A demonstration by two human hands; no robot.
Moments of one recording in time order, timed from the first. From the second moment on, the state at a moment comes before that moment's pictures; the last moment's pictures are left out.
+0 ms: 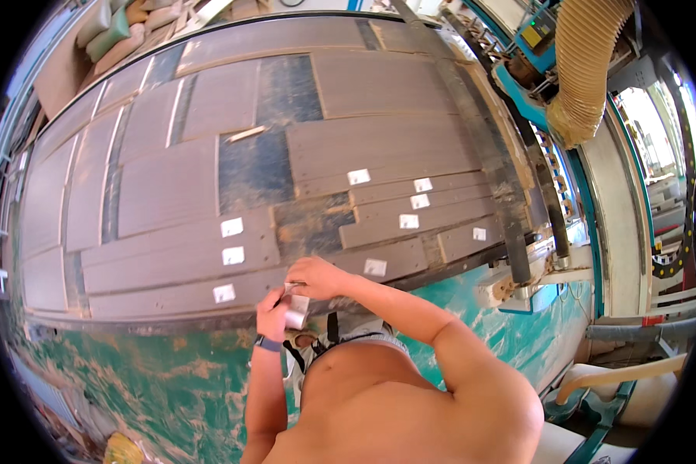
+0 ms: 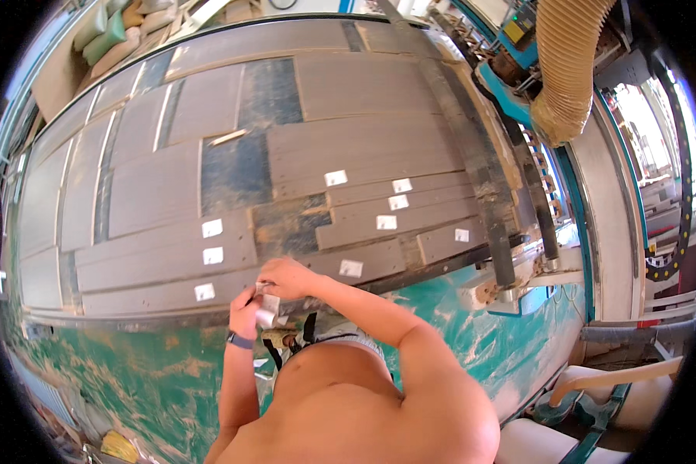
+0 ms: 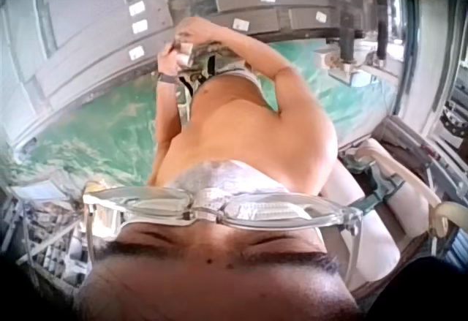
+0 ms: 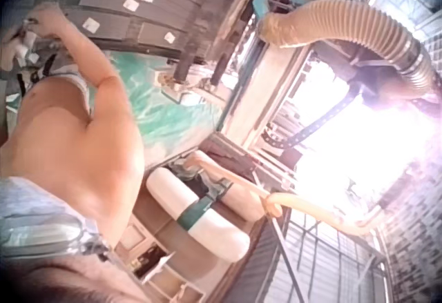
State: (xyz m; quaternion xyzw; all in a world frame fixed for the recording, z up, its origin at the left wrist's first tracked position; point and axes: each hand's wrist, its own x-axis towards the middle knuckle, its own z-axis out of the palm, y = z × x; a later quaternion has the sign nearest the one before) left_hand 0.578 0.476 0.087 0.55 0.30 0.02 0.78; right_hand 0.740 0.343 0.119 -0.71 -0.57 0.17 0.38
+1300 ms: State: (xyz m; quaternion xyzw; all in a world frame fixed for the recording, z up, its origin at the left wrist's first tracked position) left_hand 0.807 0.355 0.116 0.50 0.38 0.03 0.78; right_hand 1.014 0.273 0.053 -0.69 -0.41 0.32 0.51
